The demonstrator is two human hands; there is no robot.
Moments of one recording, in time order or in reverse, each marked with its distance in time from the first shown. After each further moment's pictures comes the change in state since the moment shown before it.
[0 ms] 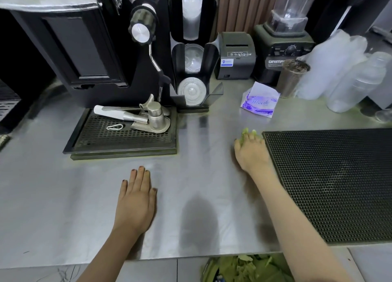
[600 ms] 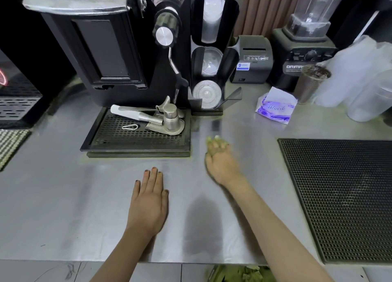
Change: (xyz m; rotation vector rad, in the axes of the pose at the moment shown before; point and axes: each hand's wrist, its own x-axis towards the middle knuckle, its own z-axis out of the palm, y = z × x) left_hand 0.000 0.000 0.000 -0.036 0.020 -0.008; right_hand -0.029 -0.096 0.023 0.112 -0.054 -0.380
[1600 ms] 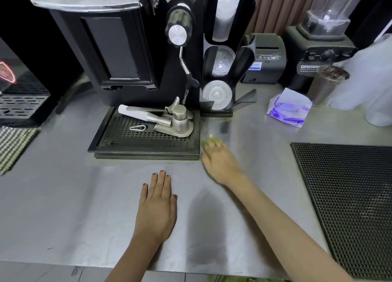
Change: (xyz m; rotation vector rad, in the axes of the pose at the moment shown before) left_hand 0.001 -0.003 0.004 0.047 0.011 0.010; right_hand 0.025 -0.013 0.008 -0.047 0.001 -0.191
